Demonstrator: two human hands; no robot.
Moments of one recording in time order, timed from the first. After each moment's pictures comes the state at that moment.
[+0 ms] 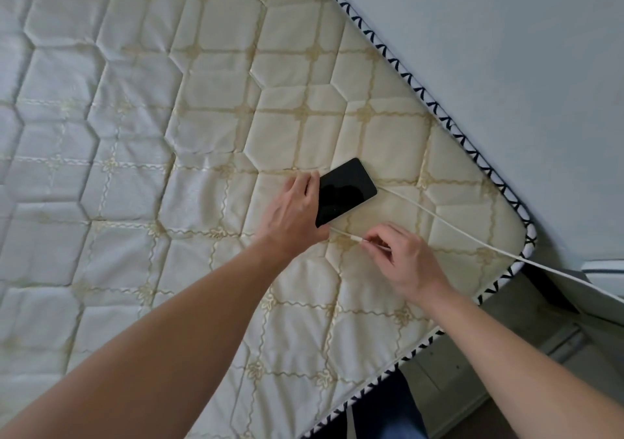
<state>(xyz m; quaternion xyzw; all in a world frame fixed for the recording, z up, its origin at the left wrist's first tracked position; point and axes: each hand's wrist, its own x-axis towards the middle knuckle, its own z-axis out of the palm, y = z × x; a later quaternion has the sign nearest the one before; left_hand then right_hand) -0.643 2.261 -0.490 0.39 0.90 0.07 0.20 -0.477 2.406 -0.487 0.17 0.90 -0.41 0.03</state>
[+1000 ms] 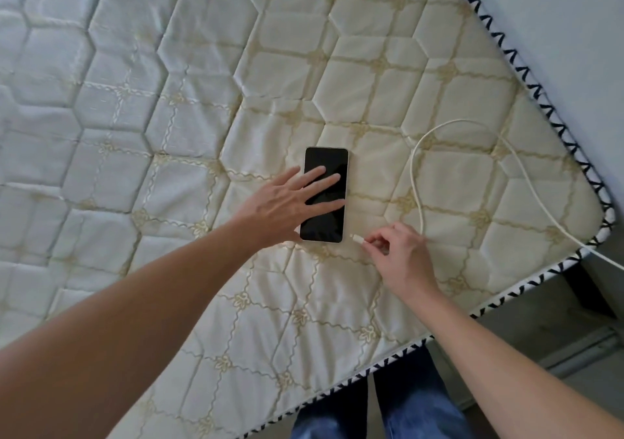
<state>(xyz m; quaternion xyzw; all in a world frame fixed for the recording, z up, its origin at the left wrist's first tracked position) -0.662 2.115 -0.489 0.63 0.75 -0.13 0.19 -0.478 2.291 -0.503 0.25 0.89 -0.38 0.09</state>
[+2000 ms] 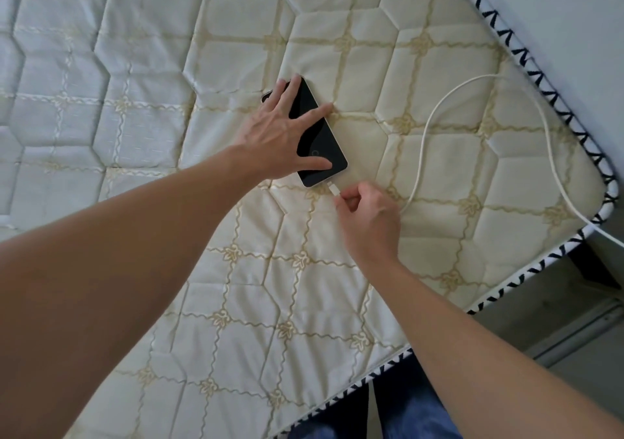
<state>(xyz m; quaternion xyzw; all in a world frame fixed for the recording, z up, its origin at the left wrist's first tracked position) -0.724 2.209 -0.496 0.42 0.87 -0.04 0.27 -0.536 2.278 -0.512 0.42 0.80 -0.43 0.01</state>
